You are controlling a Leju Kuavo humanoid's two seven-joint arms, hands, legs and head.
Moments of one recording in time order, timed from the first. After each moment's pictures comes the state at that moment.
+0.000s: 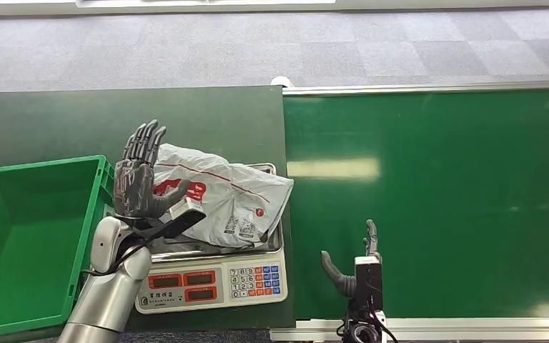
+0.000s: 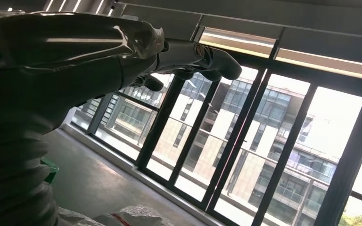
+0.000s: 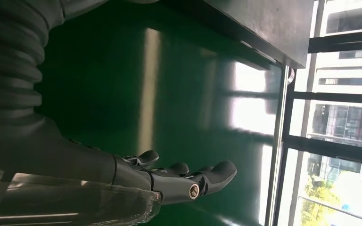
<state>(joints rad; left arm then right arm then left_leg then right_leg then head) -0.39 -0.06 -0.03 -1.20 -1.07 0.49 -0.34 -0.10 0.21 0.10 -0.81 0.22 -0.38 -0.70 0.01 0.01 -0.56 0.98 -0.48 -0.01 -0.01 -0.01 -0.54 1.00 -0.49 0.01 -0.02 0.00</state>
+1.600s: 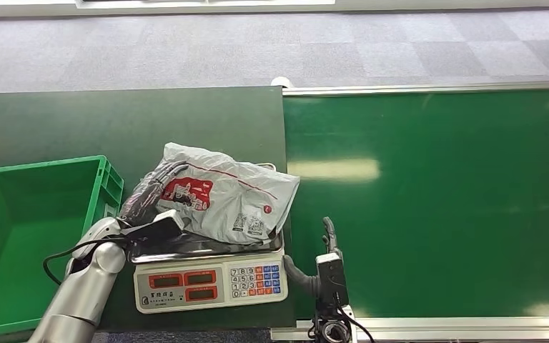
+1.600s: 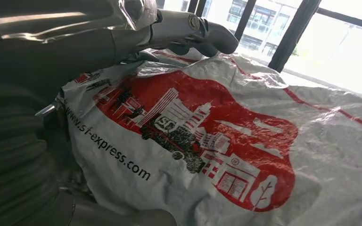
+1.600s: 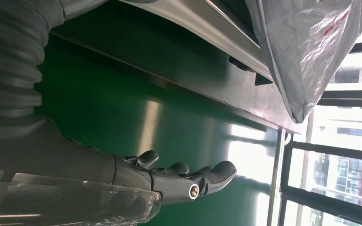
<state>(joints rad) -0.43 0.06 0.02 -1.05 -0.89 -0.11 -0.53 -0.15 0.27 0.24 -0.69 0.21 -0.36 -0.70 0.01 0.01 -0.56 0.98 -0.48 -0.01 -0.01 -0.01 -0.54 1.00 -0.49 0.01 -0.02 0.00</state>
